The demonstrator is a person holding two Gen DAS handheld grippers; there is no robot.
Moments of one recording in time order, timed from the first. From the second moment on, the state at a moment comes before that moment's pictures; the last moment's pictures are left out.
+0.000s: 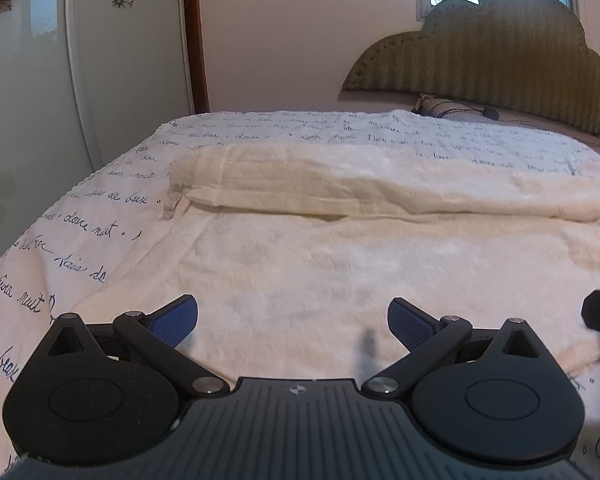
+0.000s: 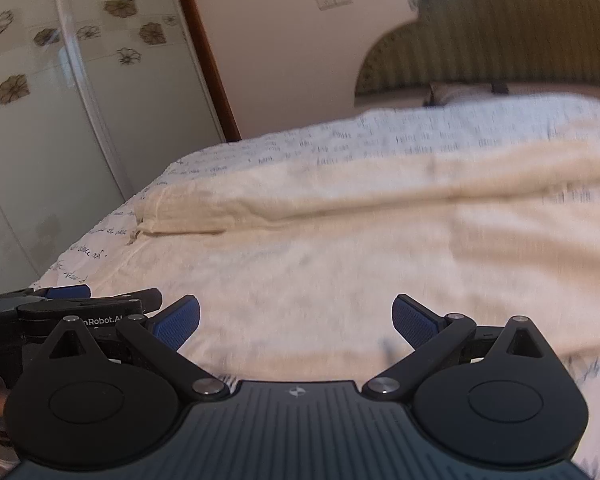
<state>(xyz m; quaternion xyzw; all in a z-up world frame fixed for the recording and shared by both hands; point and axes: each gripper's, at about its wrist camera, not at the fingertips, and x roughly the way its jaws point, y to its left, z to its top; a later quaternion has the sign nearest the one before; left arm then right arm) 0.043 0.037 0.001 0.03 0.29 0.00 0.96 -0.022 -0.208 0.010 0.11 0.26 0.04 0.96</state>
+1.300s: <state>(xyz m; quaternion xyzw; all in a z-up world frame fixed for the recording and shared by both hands) 0.117 0.072 -0.025 0.02 0.34 0.05 0.94 0.371 -0.171 -0.036 -0.04 0.41 0.24 0.88</state>
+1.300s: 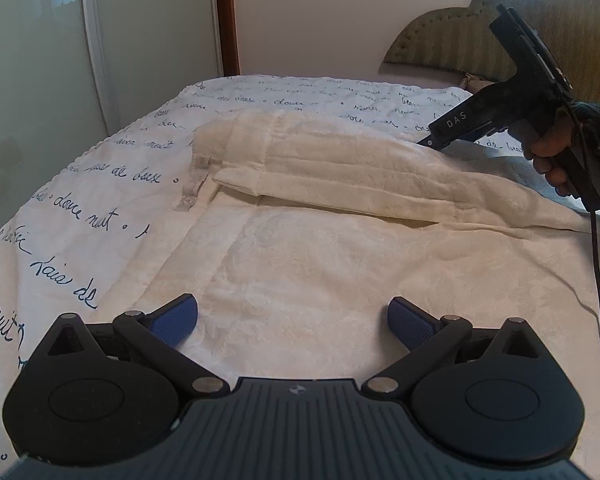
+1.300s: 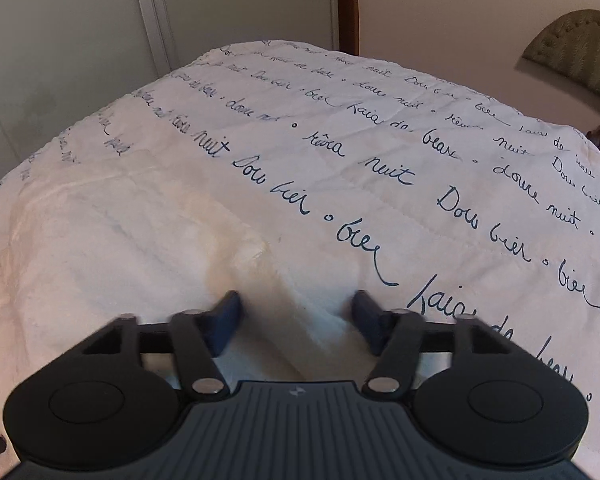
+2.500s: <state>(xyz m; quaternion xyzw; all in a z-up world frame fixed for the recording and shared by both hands) 0.147 0.179 0.009 -0.36 0.31 0.00 0.88 0.074 -0.105 -0.036 -0.47 0.16 0.15 0.85</state>
